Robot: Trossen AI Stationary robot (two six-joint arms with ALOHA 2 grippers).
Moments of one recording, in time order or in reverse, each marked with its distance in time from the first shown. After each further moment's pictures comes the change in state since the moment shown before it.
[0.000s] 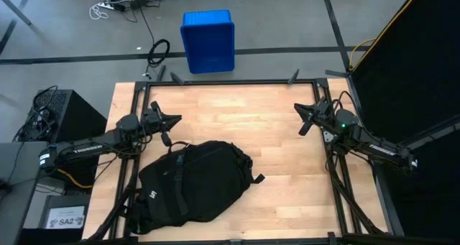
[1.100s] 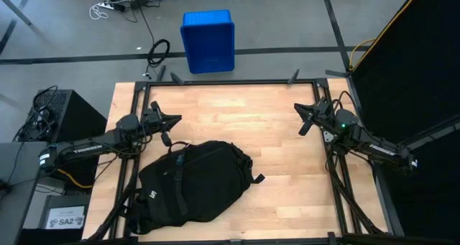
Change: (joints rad) left arm 0.000 0.000 0.000 0.000 0.000 0.000; right arm 0.000 0.000 0.000 0.000 0.000 0.000
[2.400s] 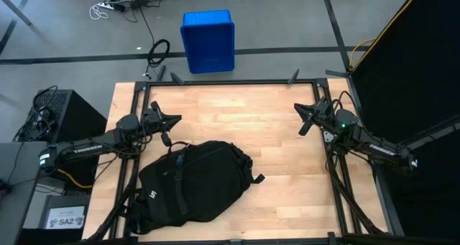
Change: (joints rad) left arm 0.000 0.000 0.000 0.000 0.000 0.000; right arm 0.000 0.000 0.000 0.000 0.000 0.000
